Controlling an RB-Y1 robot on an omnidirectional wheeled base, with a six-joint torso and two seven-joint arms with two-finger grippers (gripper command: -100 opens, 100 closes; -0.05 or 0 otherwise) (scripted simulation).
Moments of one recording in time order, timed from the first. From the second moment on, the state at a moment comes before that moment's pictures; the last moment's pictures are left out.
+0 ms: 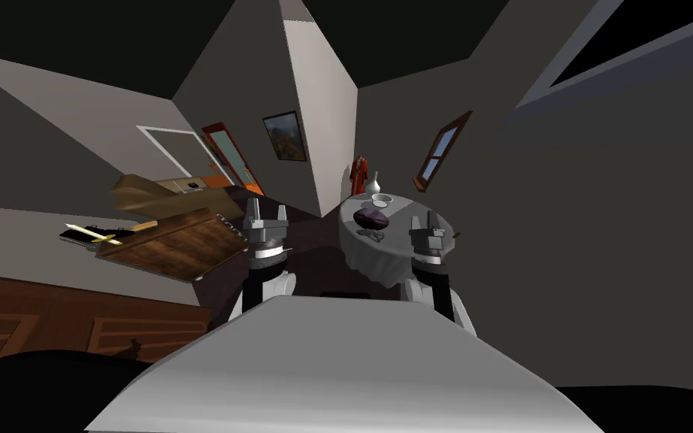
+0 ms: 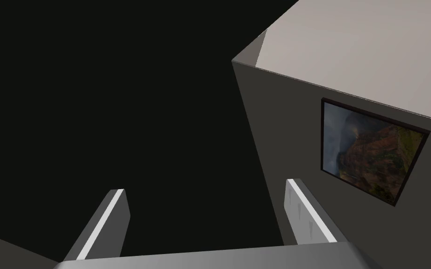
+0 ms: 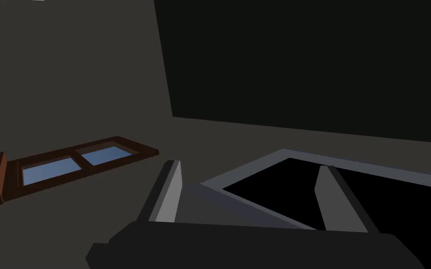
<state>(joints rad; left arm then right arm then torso) 0.49 -0.04 -0.05 -2.35 -0.01 -0.54 0.16 0.46 -0.04 -0.07 -2.24 0.12 -0.50 -0.15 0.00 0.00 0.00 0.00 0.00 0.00</state>
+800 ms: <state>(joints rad) 0.49 -0.04 -0.05 -2.35 -0.01 -0.54 0.16 0.51 -0.25 -0.14 -2.18 0.18 -0.56 -0.15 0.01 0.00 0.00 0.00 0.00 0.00</state>
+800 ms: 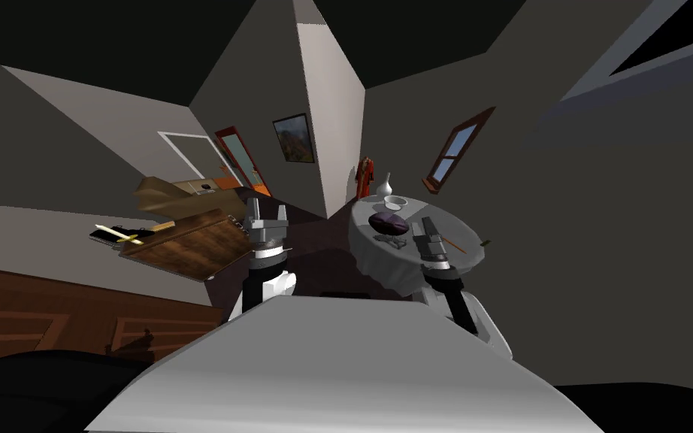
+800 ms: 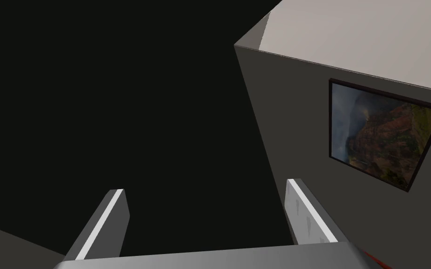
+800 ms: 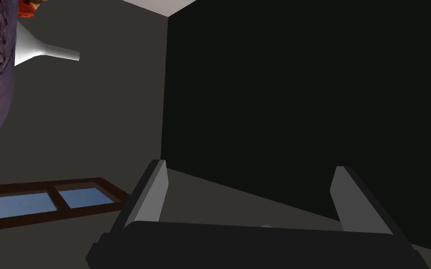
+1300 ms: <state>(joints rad) 0.49 -0.04 -0.05 -2.35 -0.01 -0.54 0.16 0.54 -0.39 -0.20 -2.13 0.22 -0.60 -0.16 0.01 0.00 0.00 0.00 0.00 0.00</state>
